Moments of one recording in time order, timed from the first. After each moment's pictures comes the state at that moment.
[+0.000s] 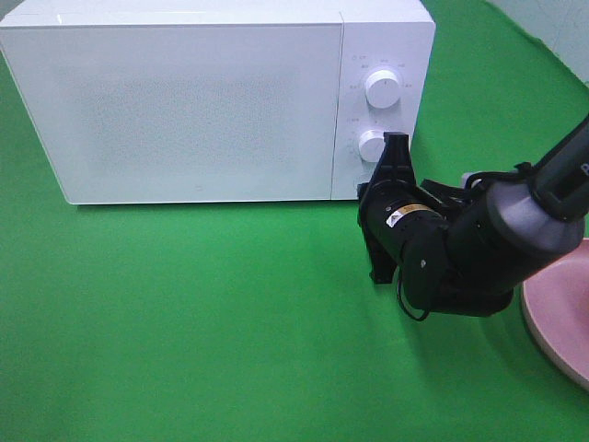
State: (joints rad) left arm 0.03 -0.01 -0.52 -0.15 1.09 0.15; right arm 0.64 2.09 -0.75 0.61 -0.97 1.44
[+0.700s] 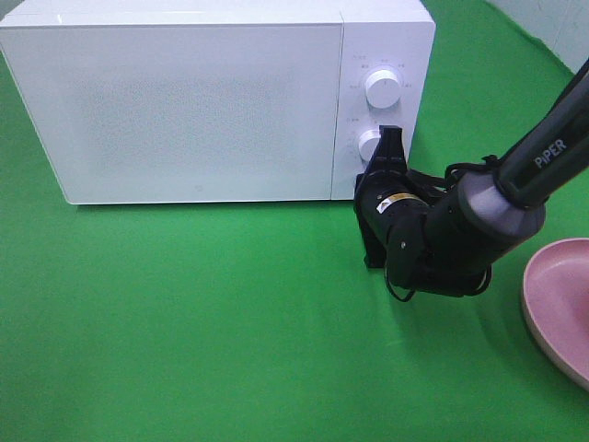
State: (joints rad) left arm 0.03 -0.01 -0.52 -0.15 1.09 0.15; right arm 0.60 2.18 -0.86 0.62 -0.97 1.41
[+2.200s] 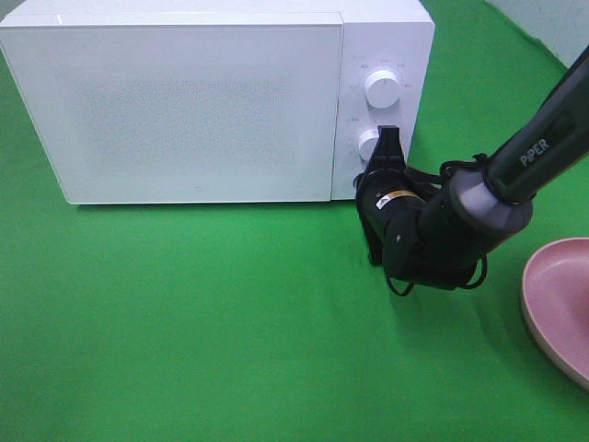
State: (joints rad) left arm 0.03 -0.01 -0.52 -0.15 1.09 0.15; right arm 0.56 2.22 -0.93 0.62 -0.96 1.34
